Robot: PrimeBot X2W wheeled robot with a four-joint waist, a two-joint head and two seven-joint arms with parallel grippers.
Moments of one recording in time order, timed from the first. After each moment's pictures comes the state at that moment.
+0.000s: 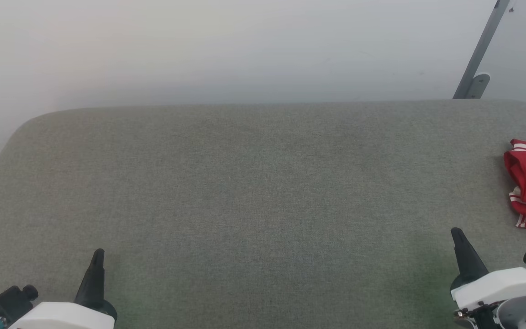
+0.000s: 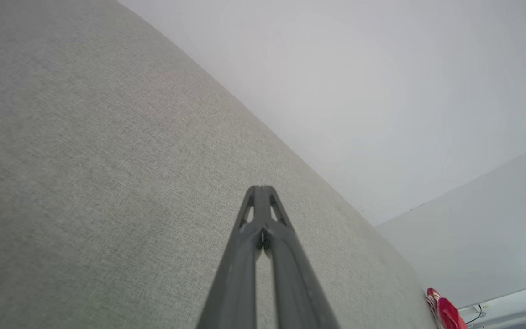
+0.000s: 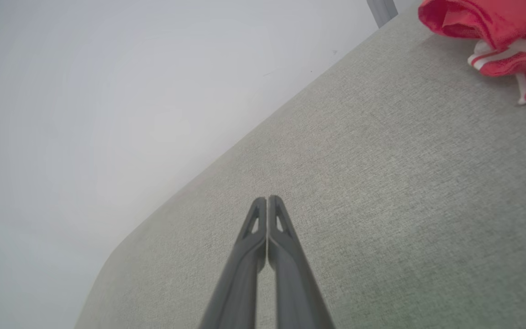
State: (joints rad) left arm 0.02 0.21 0.05 0.28 -0.99 -0.13 -0.11; right arm -0.06 -0.15 -0.06 0.32 0.87 0.13 -0.03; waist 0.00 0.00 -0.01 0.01
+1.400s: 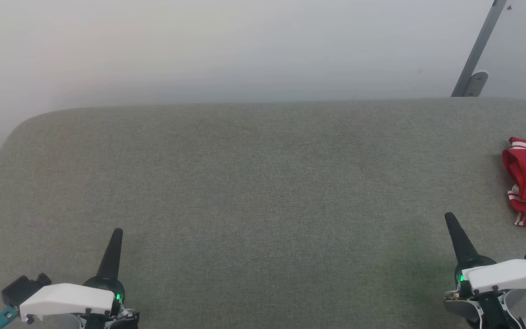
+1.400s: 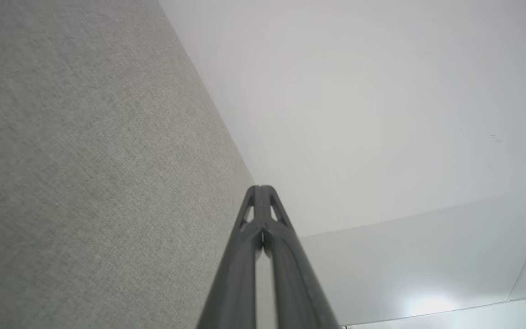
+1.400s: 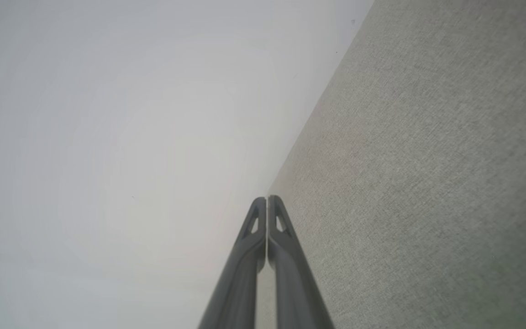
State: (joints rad) left arm -0.05 0.12 0.09 0.26 -1.33 -0.13 0.02; right arm -0.09 -0.10 -0.09 0.28 1.28 0.13 0.05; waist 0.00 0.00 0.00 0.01
